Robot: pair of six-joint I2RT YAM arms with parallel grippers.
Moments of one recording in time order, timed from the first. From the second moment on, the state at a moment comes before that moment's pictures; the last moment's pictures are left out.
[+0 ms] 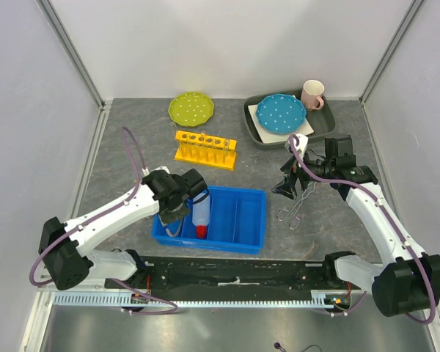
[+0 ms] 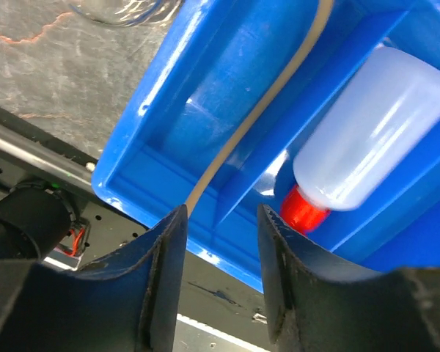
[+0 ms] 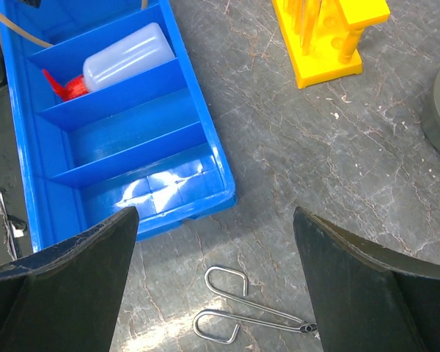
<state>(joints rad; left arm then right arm) -0.86 1.28 1.07 -1.33 -0.44 -1.38 0.16 1.12 0.93 -0.55 -0.88 -0.49</state>
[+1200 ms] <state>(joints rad) 0.05 1.03 0.80 -0.73 -0.08 -0.47 0.14 1.18 0.91 -0.56 -0.87 -0.53</state>
